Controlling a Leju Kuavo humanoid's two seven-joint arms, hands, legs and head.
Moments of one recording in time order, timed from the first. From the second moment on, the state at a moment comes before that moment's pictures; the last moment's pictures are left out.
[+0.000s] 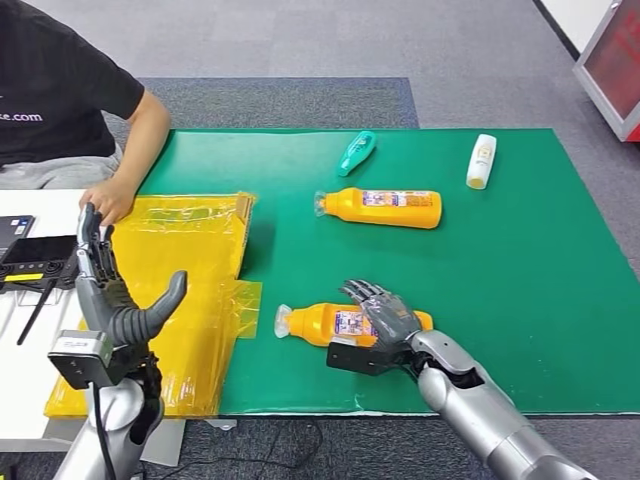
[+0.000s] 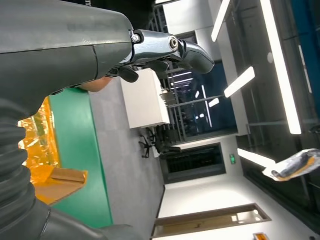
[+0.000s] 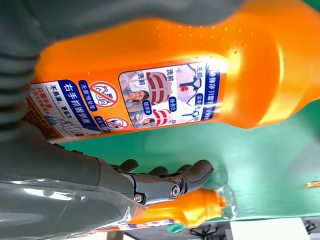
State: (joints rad) left arm -0.10 -0.01 -0.31 -1.61 -0.09 0.40 -0.70; right arm -0.40 -0.21 0.74 -1.02 0.79 0.01 -0.11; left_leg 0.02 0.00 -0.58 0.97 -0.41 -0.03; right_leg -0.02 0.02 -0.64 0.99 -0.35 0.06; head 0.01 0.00
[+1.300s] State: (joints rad) left arm -0.07 -0.01 -0.29 -1.64 -0.10 0.38 -0.70; right arm -0.37 -0.23 0.70 -1.05 0.91 0.02 -0.05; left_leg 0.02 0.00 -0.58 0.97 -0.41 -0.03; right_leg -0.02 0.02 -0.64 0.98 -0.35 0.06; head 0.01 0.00
